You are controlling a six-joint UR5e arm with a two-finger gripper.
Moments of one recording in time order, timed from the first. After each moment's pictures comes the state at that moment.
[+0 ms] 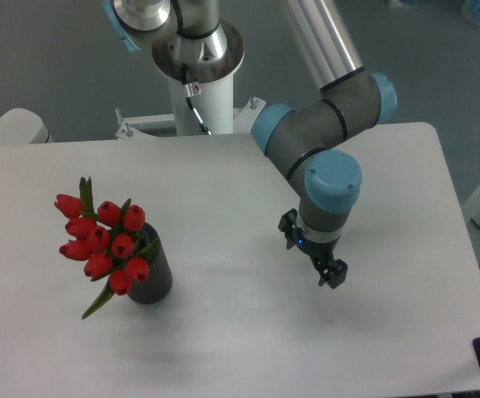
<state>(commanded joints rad) 2.55 -2.07 -1.59 -1.01 1.55 1.49</state>
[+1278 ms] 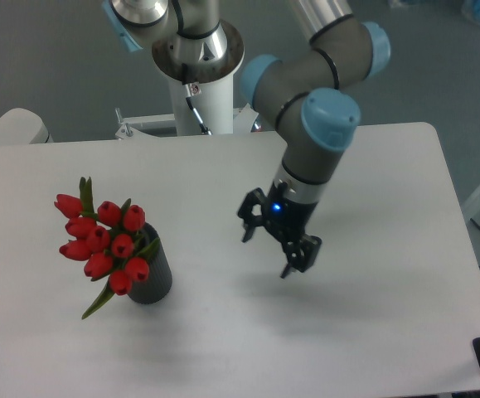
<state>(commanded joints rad) 2.56 -1.81 -1.77 -1.00 0.99 1.33</state>
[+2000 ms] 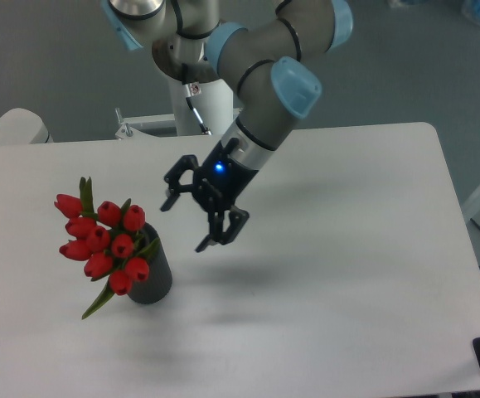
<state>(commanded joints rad) 2.51 -1.75 -1.89 -1.00 0.62 1.31</state>
